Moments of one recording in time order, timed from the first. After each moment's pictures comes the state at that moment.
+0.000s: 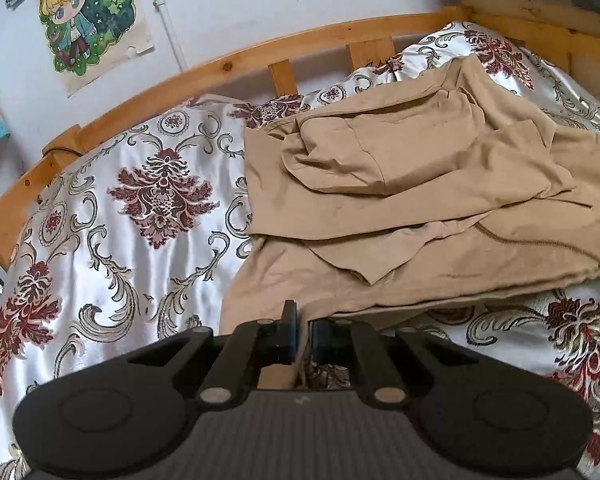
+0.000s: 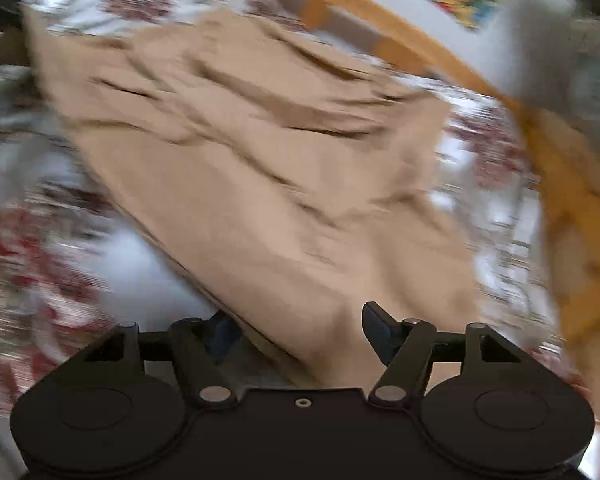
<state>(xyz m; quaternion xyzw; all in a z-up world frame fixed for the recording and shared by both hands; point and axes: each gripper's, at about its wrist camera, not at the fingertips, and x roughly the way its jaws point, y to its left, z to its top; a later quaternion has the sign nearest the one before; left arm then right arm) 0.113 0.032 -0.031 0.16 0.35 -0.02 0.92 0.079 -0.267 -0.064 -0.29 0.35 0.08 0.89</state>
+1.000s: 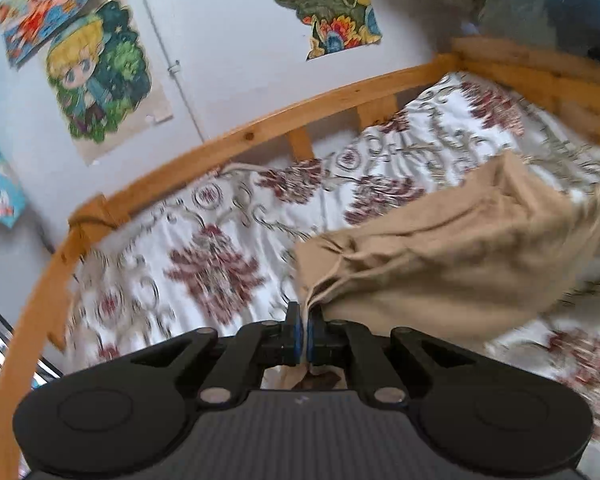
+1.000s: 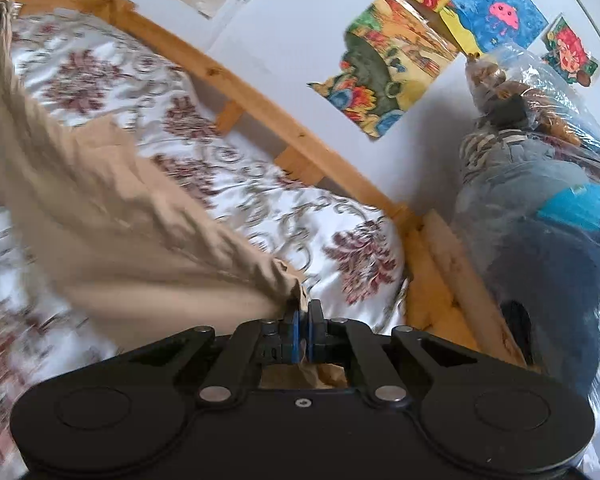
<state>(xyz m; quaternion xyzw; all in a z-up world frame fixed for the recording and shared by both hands) 0.129 0.065 0.089 0.20 0.31 -0.04 0.93 0.084 -0.255 0.060 -0.34 0.21 0.01 0.92</state>
